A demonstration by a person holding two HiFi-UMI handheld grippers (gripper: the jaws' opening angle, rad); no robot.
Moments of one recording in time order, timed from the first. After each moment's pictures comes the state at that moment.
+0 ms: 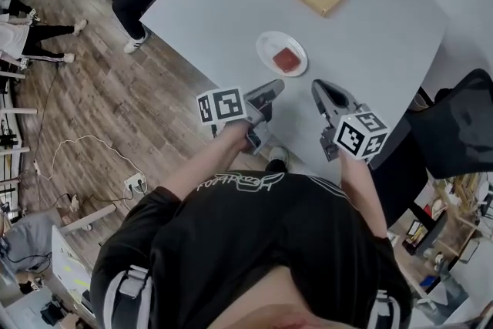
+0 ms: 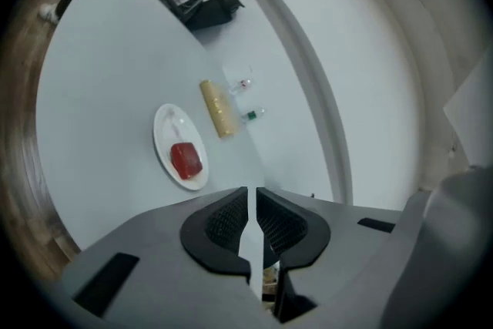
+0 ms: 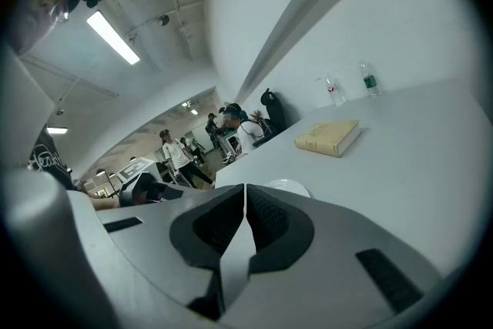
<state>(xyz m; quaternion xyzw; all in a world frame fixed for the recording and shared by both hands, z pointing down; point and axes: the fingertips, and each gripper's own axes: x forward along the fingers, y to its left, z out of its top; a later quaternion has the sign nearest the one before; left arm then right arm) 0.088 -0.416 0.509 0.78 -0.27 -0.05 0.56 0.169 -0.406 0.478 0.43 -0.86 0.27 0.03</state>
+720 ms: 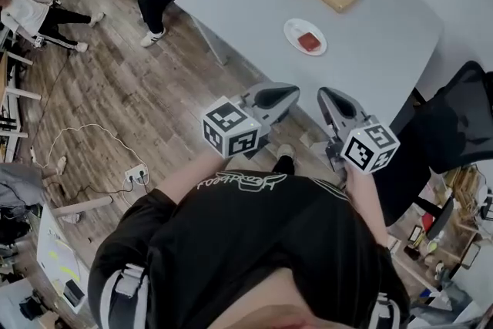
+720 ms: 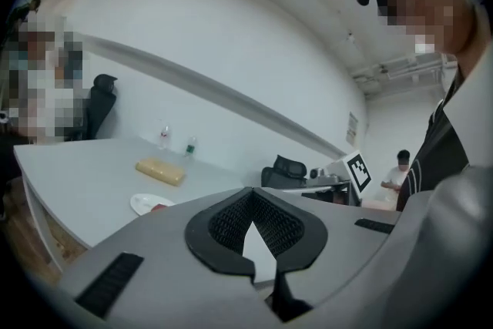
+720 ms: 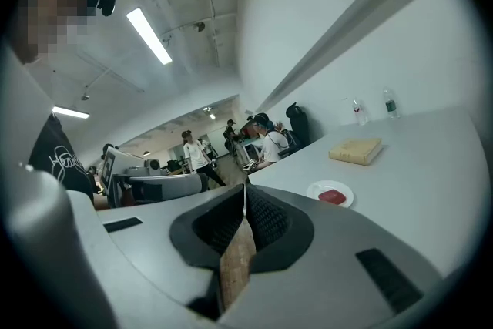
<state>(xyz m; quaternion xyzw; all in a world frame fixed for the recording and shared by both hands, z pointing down) 0.038 -0.247 0.386 0.96 -0.22 0.02 0.17 0.092 -0.258 0.405 0.40 -0.89 0.20 0.01</state>
